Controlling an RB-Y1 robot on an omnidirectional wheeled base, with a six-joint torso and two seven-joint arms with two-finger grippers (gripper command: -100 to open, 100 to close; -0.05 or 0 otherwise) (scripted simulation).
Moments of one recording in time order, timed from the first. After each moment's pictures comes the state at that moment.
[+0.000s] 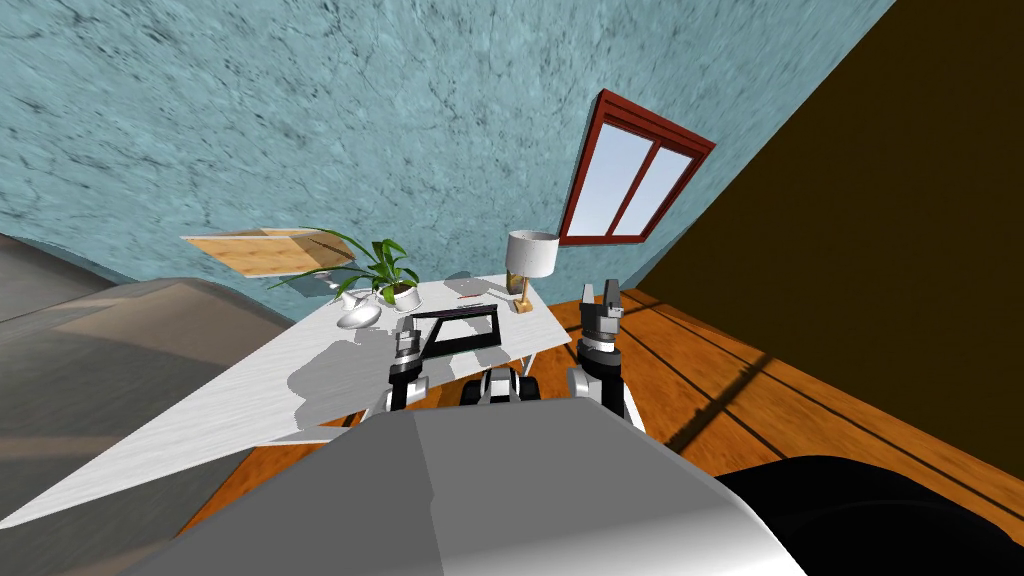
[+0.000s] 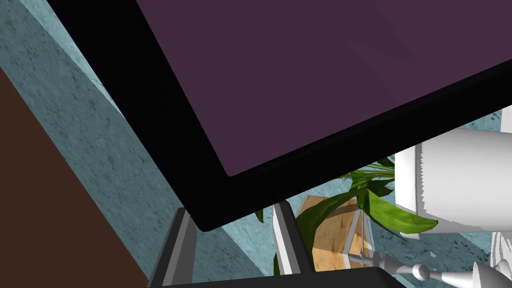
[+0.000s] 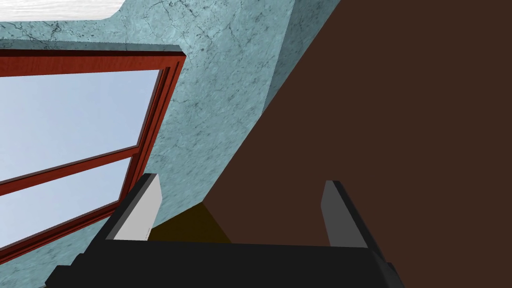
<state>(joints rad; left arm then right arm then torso) 0.12 -0.01 0.43 -1.19 -0.21 -1.09 -0.01 0.55 0.04 0.00 -2.30 0.10 -0.63 0.03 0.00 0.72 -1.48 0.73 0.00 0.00</state>
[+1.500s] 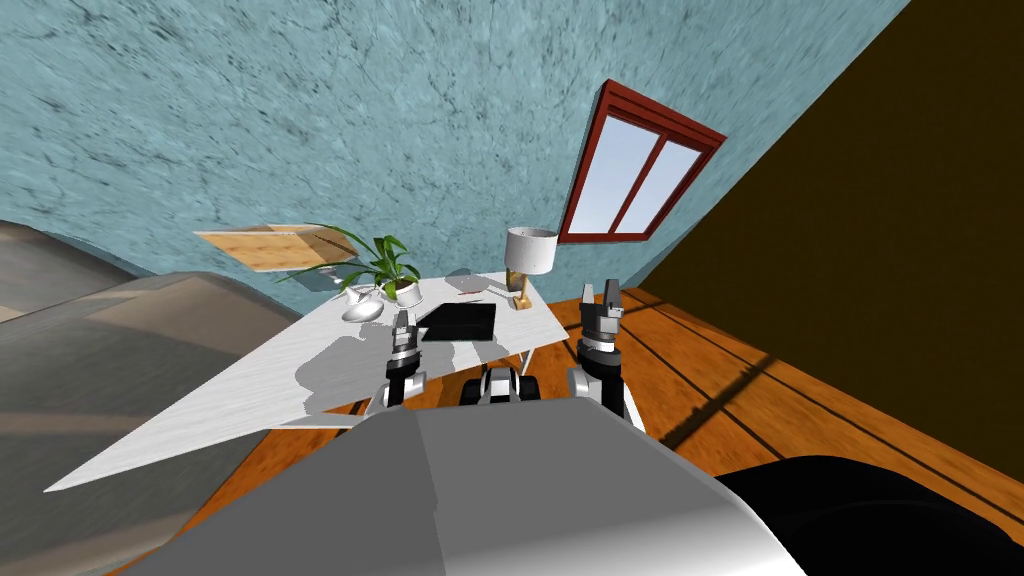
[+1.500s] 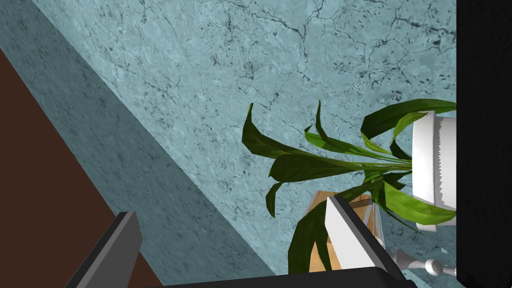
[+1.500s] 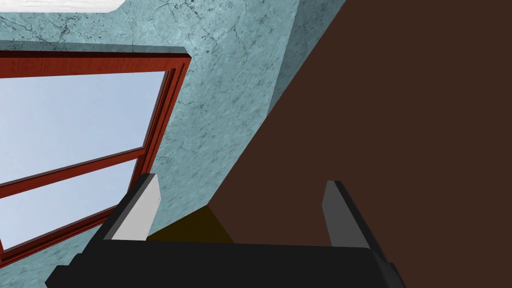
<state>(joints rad) 0.10 0.02 0.43 -1.22 -0.20 -1.07 0.00 0.55 0.04 0.00 -2.30 0.10 -0.63 0.03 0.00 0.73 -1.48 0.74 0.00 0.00</state>
